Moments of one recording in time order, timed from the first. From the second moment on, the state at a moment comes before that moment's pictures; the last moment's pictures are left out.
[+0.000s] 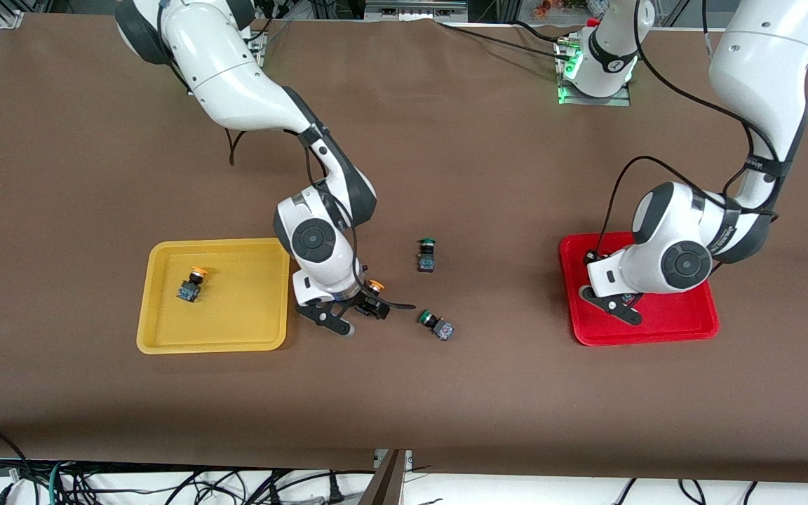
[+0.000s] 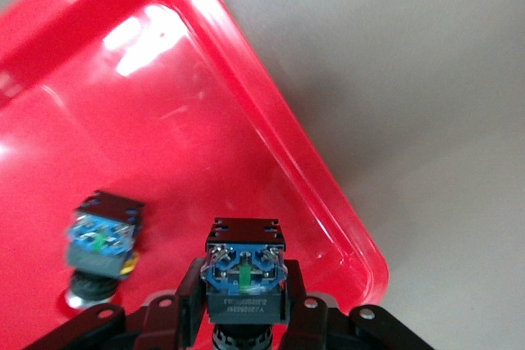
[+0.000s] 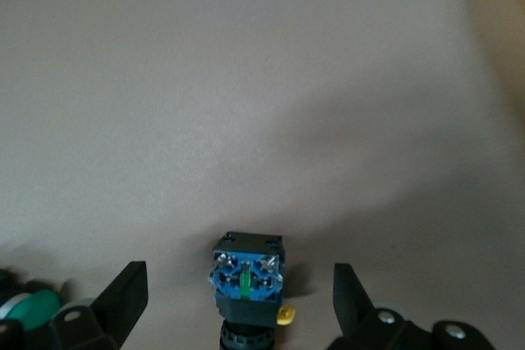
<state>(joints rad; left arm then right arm) 0.19 0.62 -0.39 -1.73 0.25 2.02 0.20 0.58 0.98 -0.02 -1.19 0.06 2.33 1.00</state>
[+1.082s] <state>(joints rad) 0.21 0.62 -0.40 -1.75 0.33 2.08 0.20 0.60 0.99 -0.04 -1.16 0.00 2.22 0.91</state>
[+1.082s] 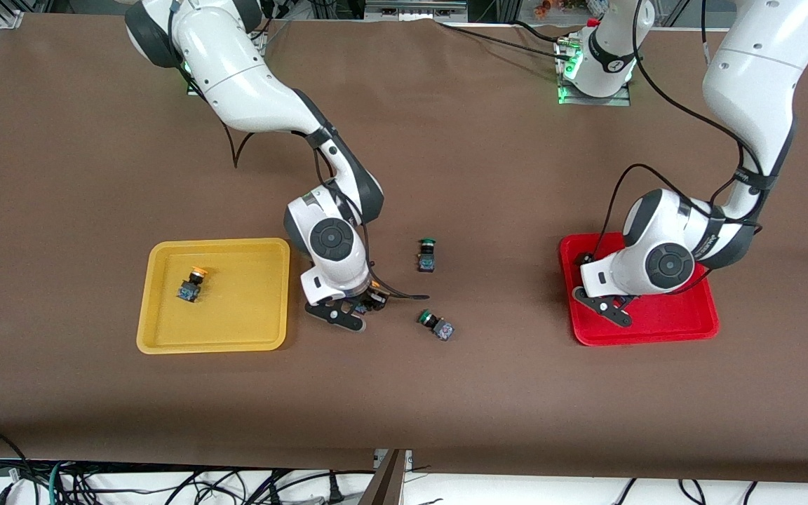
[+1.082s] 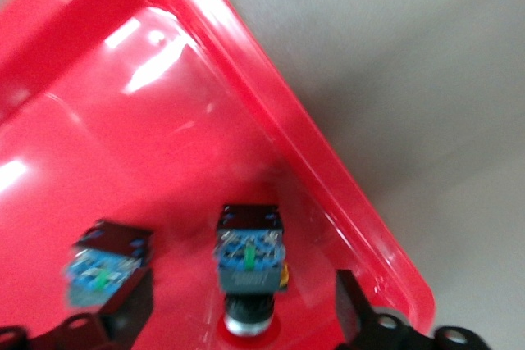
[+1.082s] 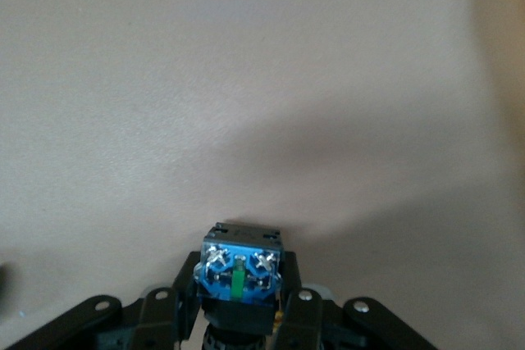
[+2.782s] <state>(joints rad) 0.02 0.02 -0.12 -1.66 0.06 1.69 -0.27 0.30 0.74 -0.09 -1.49 0.01 2.08 0.23</state>
